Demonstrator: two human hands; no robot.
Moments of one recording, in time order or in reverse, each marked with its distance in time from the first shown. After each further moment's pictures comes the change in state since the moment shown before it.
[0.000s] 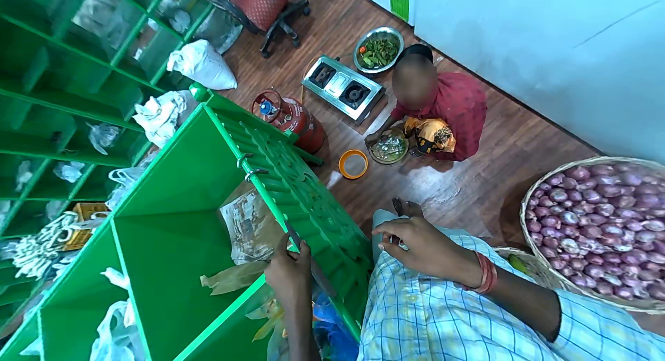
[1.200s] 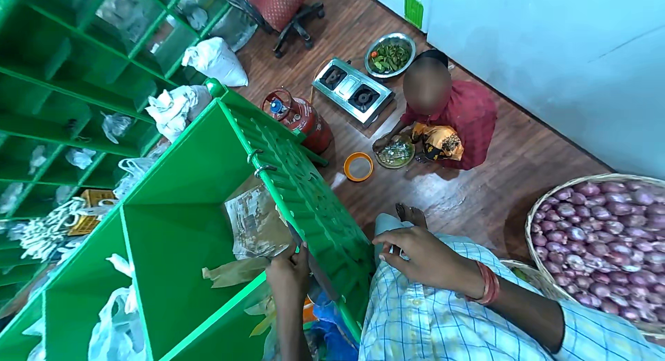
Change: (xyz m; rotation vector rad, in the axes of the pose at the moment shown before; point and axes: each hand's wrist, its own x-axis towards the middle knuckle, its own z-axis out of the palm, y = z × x) left_hand 0.000 -0.023 -0.009 -0.140 -0.156 -0.004; right_hand 0.002 -0.008 0.005 -0.020 -0.117 -0.007
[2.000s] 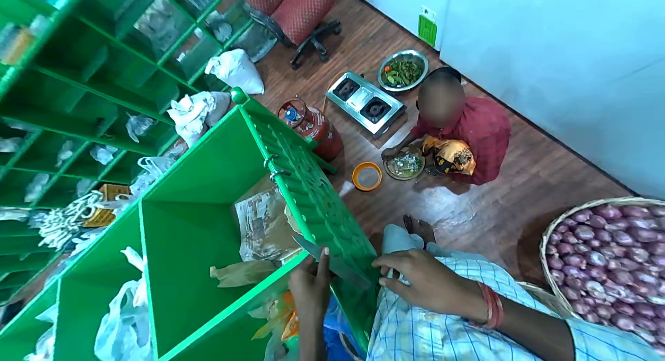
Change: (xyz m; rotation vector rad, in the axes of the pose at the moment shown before) left_hand -0.028 0.018 0.012 -0.575 -0.054 -0.104; right_hand 0.003 -0.018 0.012 0.028 -0.139 -0.064
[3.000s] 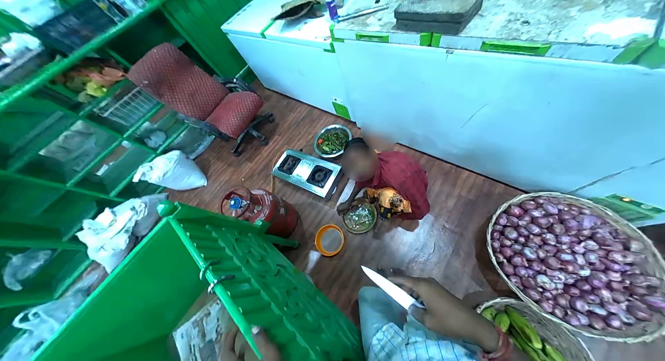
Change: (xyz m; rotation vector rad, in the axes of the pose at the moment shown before) left_hand 0.054 0.022 0.027 0.261 0.446 0.433; right_hand -0.077 0.083 -0.036 0.197 0.416 0.314
